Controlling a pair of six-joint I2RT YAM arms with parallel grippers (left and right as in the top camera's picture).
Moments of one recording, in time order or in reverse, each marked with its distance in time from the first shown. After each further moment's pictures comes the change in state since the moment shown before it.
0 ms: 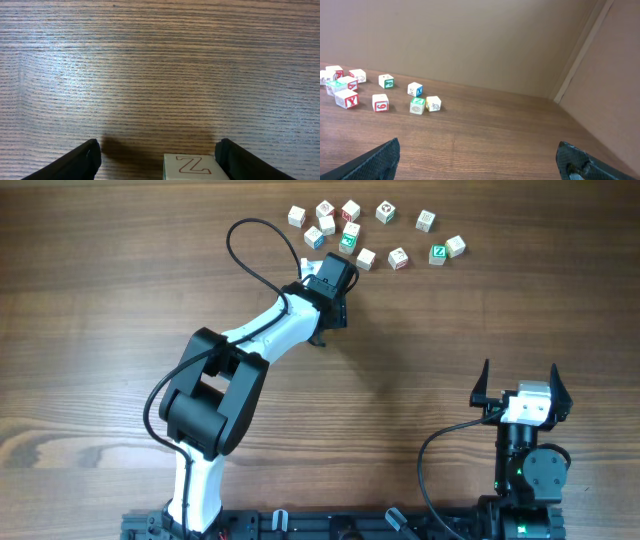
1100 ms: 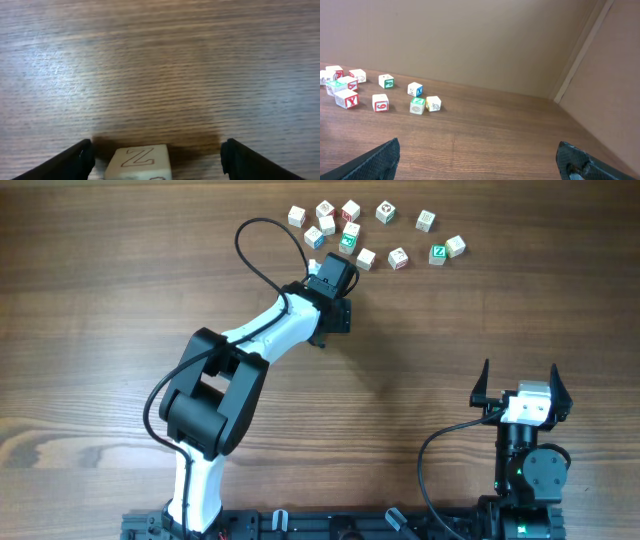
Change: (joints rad) left arm -0.001 0.000 0.011 -0.019 0.092 0.116; right arm 0.000 0.000 0.000 0.000 0.000 0.000
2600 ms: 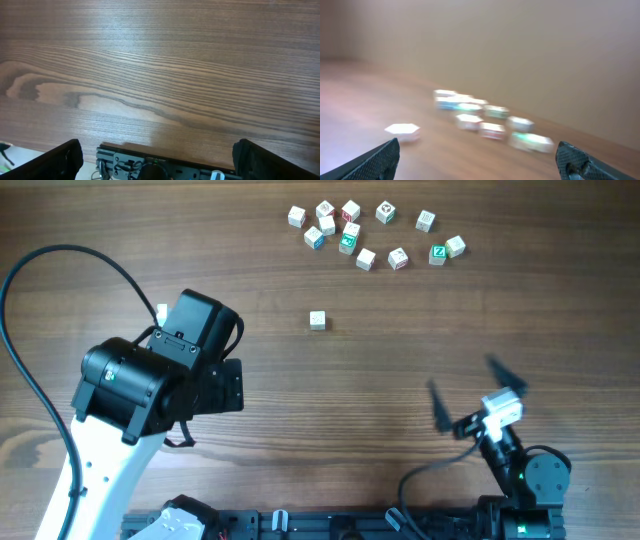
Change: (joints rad) left arm 0.111 -0.889 0.099 -1.176 -0.159 -0.054; right arm 0.003 0.002 0.000 0.075 -0.635 0.122
